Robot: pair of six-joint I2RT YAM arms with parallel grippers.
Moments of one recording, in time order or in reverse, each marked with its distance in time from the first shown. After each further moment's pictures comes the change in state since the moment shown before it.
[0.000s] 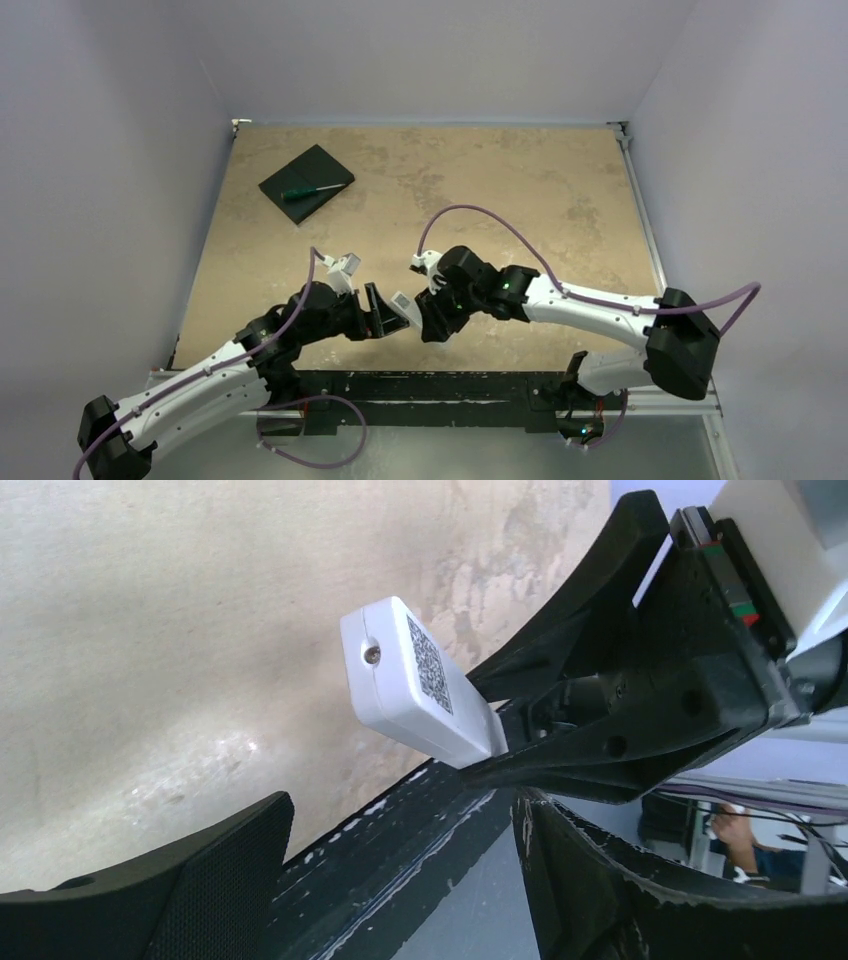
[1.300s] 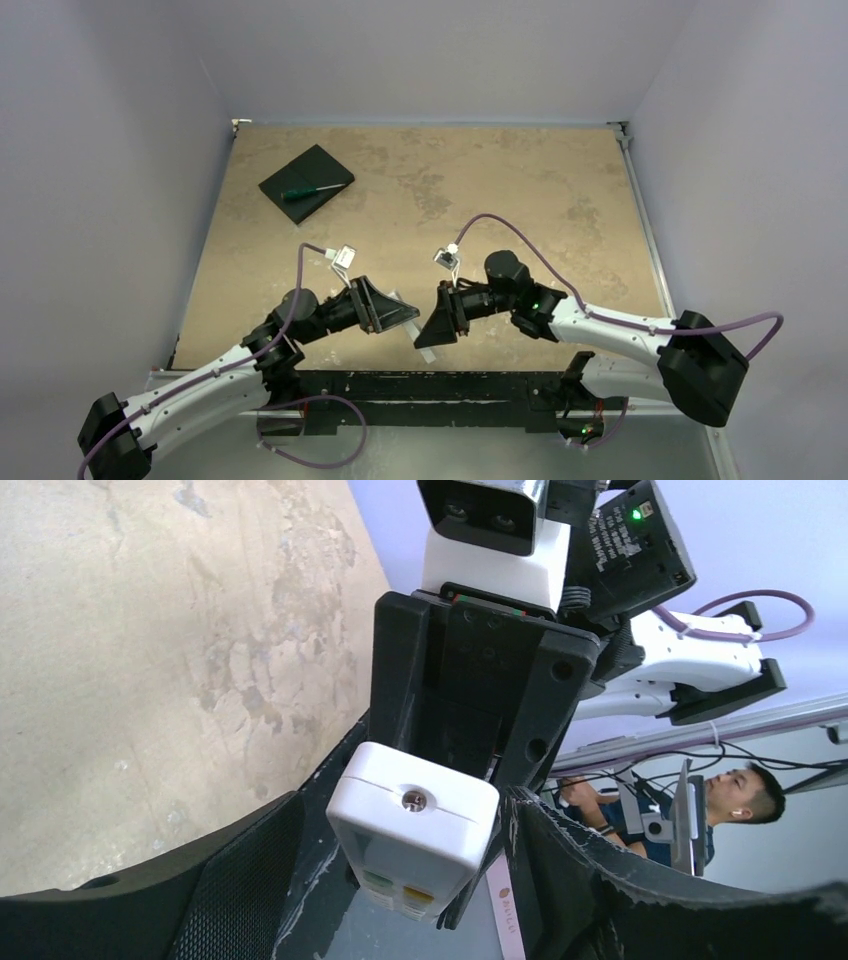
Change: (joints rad) left arm 0.000 -0.011 -0.135 0.573 0.132 -0.114; right arm -0.135 -0.187 -0.354 0.766 -0.550 0.460
